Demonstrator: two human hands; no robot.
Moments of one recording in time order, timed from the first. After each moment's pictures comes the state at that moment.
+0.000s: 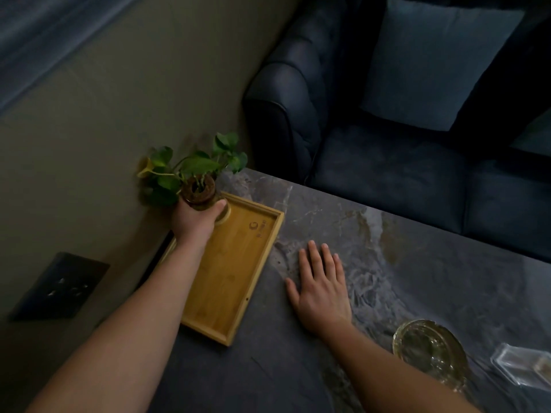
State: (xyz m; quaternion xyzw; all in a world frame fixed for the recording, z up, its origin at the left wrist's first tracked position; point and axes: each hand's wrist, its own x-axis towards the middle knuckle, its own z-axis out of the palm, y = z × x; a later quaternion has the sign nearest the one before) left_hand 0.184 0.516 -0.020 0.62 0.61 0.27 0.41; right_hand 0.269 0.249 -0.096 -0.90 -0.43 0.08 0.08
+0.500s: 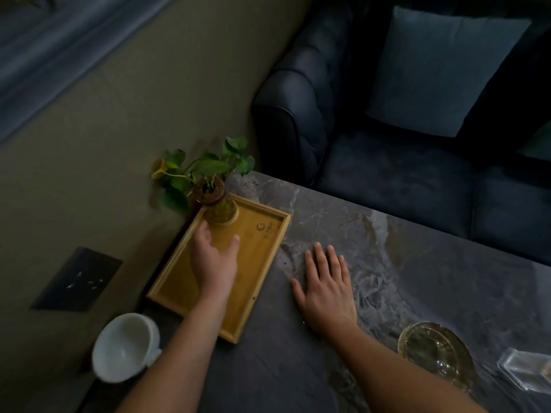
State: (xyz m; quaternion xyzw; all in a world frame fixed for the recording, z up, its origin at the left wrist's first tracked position) left_hand 0.154 0.426 -0.007 0.63 0.61 0.27 0.41; right_hand 0.271 0.249 -0.093 -0.89 -0.43 0.09 0.08
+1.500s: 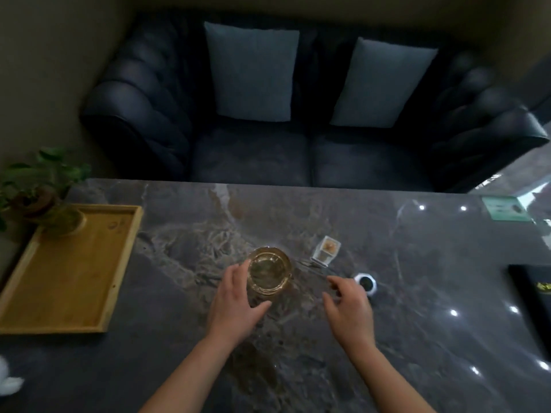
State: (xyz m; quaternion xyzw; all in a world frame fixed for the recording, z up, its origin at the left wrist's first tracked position) left_hand 0.194 0.134 -0.024 0.91 0.22 -0.03 0.34; right_hand 0.276 -0.088 -0.001 -0.95 -0.09 0.04 0.31
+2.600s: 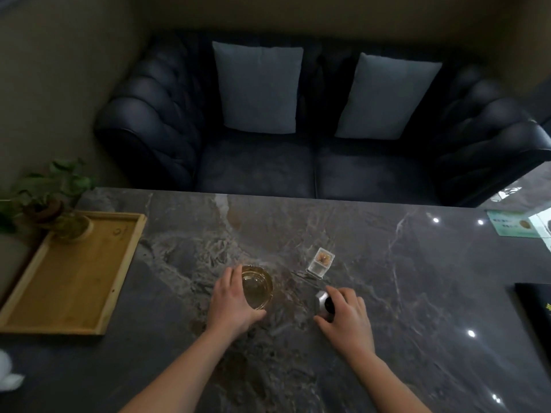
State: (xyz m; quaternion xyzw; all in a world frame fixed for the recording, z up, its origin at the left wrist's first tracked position) left_hand 0.225 0.126 -0.030 0.91 0.31 -0.10 0.26; right_hand 0.297 -0.118 -0.026 -0.96 -0.14 0.14 0.20
